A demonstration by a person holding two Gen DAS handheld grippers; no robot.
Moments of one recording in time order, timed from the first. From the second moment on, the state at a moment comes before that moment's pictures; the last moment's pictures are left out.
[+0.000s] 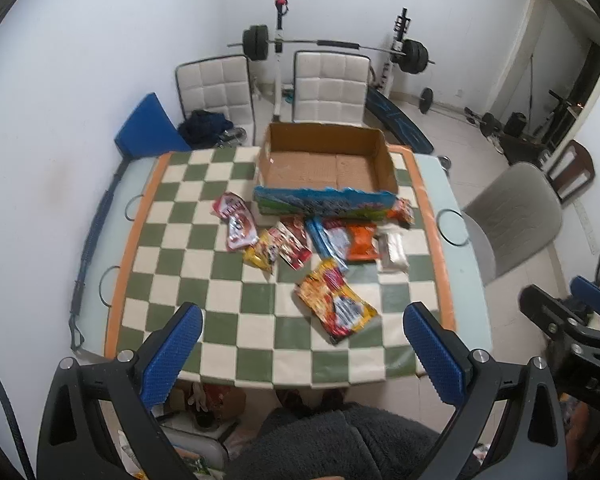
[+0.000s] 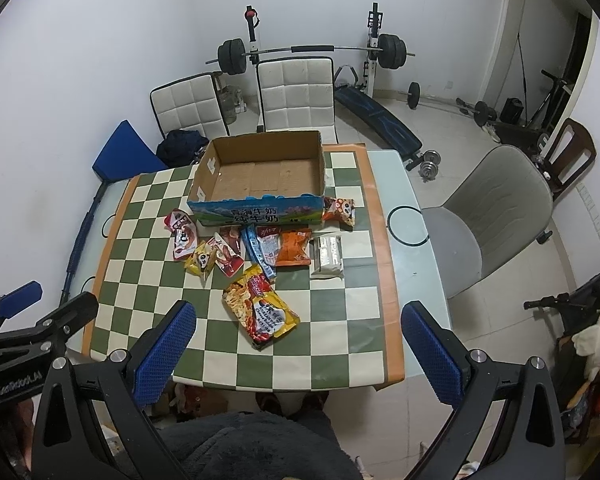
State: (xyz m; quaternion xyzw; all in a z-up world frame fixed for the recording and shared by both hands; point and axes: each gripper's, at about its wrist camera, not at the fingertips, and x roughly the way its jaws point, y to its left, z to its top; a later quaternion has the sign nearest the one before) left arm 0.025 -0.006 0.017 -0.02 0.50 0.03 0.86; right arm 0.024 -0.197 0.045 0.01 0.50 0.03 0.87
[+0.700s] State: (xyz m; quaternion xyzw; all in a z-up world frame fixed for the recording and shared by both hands) left arm 0.083 0.112 -0.206 -0.04 0.63 0.17 0.76; right arm 0.148 -0.117 -0.276 -0.07 0.64 0.14 0.75
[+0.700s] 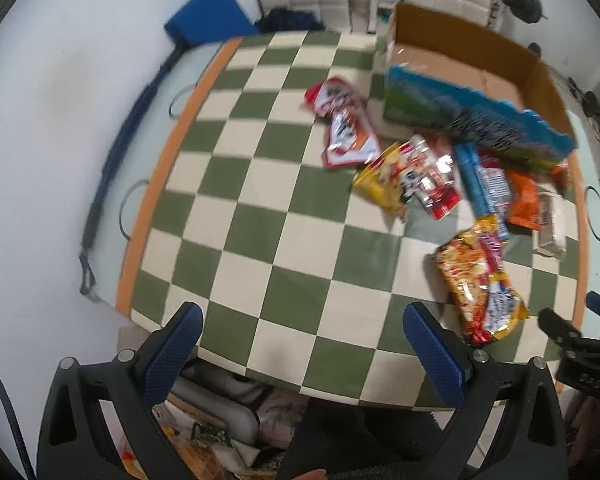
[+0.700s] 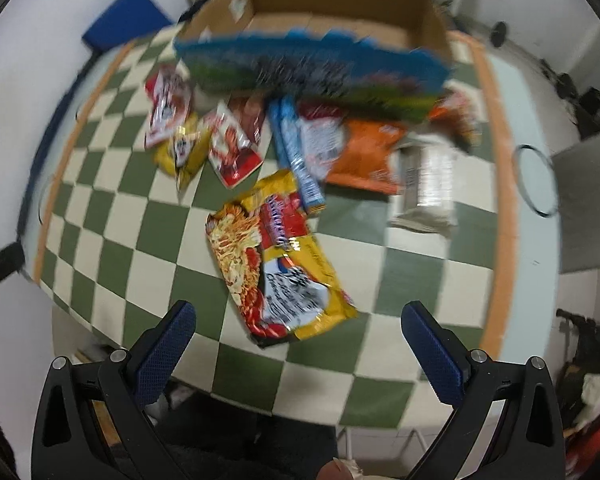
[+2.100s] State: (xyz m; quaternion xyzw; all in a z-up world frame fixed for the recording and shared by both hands) left arm 0.225 0.165 -0.295 -0.16 0.67 0.12 0.71; right arm 0.195 -0.125 -0.411 -0.04 0.73 0.07 0.68
